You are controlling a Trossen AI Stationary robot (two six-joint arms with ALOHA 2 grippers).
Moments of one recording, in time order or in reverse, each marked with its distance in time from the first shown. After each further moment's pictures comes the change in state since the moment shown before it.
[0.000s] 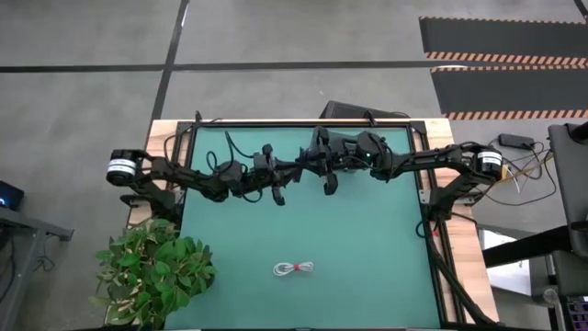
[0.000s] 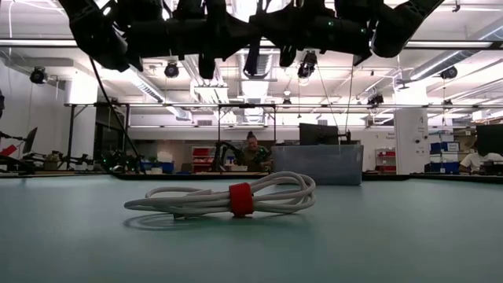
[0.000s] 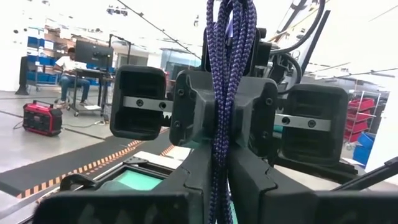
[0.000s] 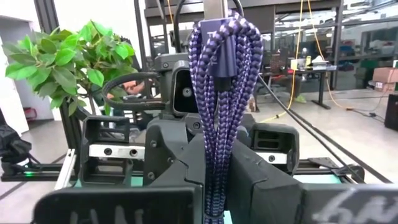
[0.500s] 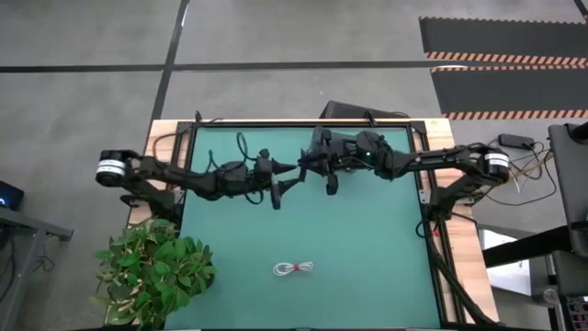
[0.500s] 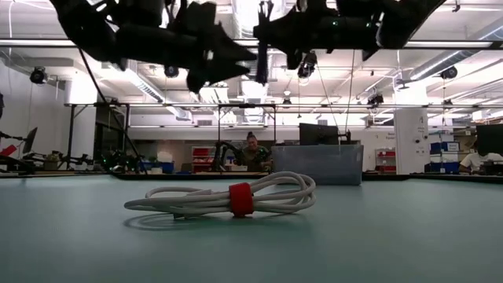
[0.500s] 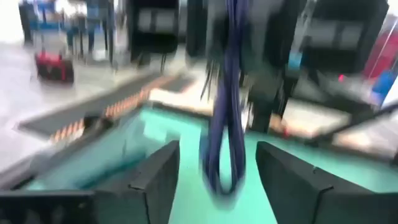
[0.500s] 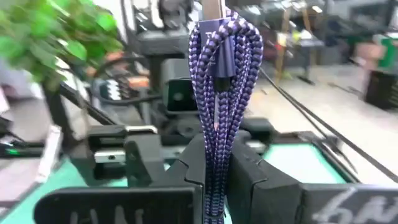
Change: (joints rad) left arm 0.000 -0.105 -0.032 -0.357 0.007 -0.001; right arm -0.003 -0.068 -0.001 -0.195 0.049 -0.052
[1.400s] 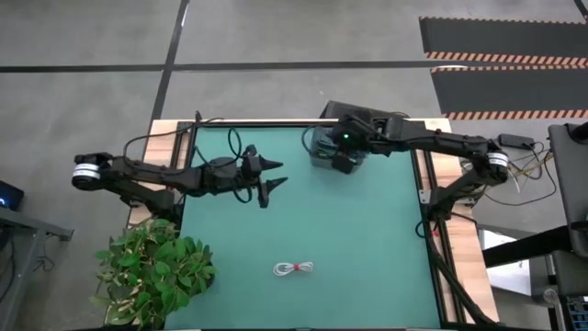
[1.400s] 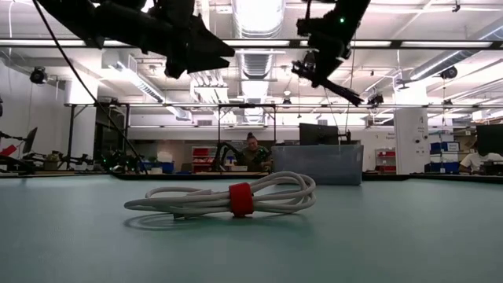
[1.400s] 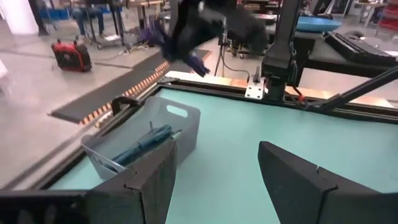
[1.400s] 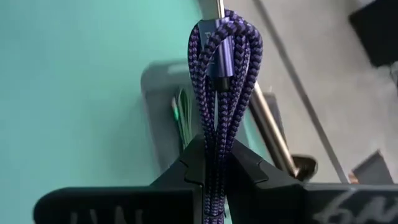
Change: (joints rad) left arm -0.002 -0.234 -0.001 -0.358 -0.043 0.089; right arm -0.024 0.023 0.579 -1.598 0.700 -0.107
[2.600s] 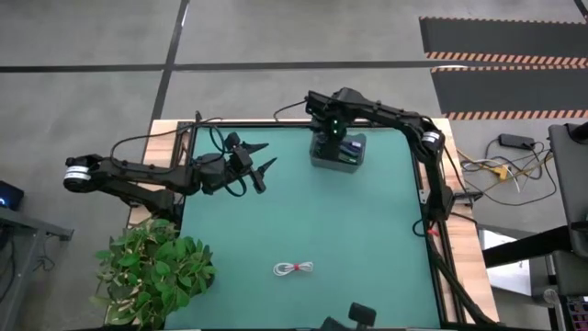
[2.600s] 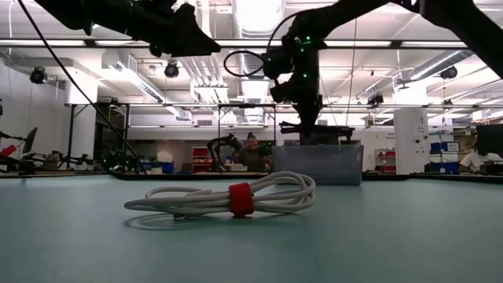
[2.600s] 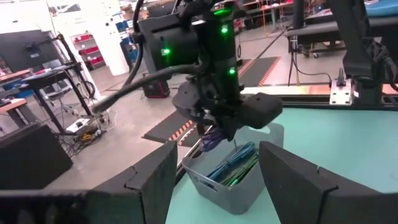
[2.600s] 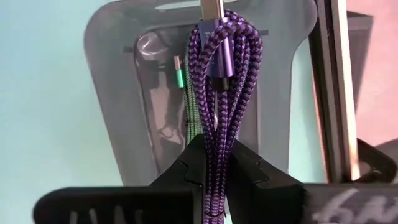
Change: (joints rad) left arm -0.001 -0.106 0.000 -0.021 -0.289 0.253; right arm -0.255 0.568 0.499 -0.403 -0.304 -0.183
